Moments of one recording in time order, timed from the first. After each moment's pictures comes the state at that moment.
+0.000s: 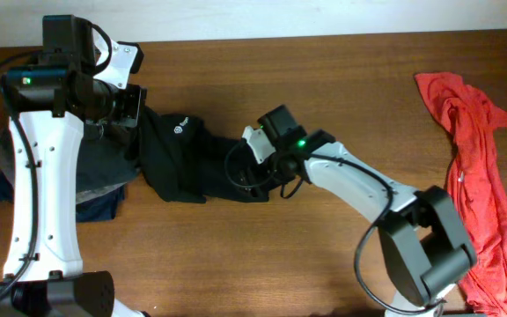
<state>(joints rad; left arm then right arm) 0.02 1.73 1.95 -1.33 0.20 0.21 0.55 1.88 1.28 -0.61 -0.43 0.12</state>
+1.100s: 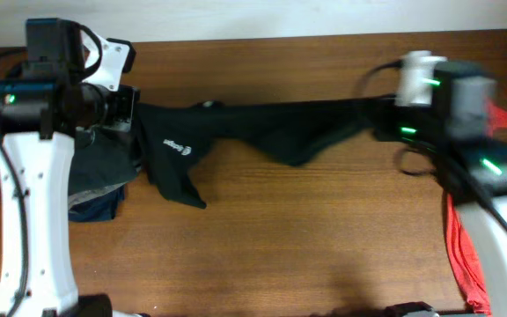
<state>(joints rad) 0.02 1.62 1.95 -1.33 0.17 0.21 0.09 1.25 1.47 -0.88 -0.08 0.19</state>
